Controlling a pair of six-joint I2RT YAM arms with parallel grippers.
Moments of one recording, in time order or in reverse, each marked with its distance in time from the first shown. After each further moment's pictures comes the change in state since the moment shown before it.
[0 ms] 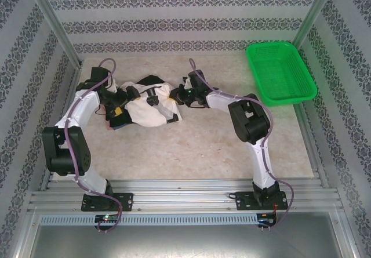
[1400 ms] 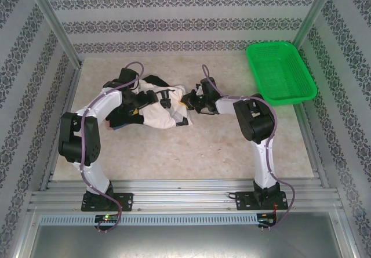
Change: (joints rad) left arm -0.237 0.164 0.047 0.142 -0.177 -0.092; right arm -0.078 -0.032 -0.209 0.159 0.003 0.091
